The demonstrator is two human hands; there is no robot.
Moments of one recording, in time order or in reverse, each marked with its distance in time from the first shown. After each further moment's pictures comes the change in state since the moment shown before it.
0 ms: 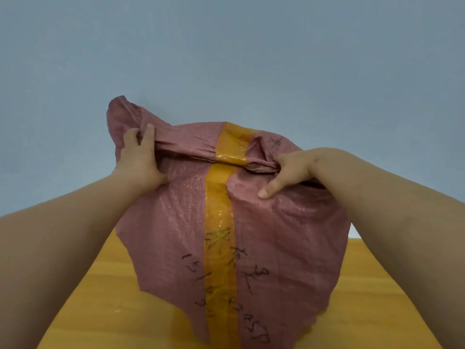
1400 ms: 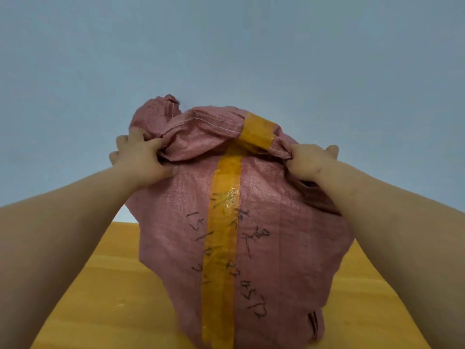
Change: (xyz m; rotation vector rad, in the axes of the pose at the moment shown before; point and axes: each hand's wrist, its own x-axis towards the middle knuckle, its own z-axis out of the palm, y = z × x) left_hand -0.005 0.005 -0.013 0.169 -0.044 -0.063; right_hand 0.030 0.012 0.018 -0.146 0.452 0.086
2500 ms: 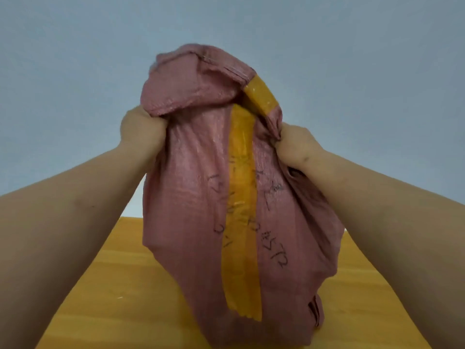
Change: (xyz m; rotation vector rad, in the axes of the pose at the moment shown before) left_hand 0.008 0.037 -0.013 -0.971 0.308 -0.178; right_hand 0.001 -0.020 -0.003 0.313 0.230 -0.108
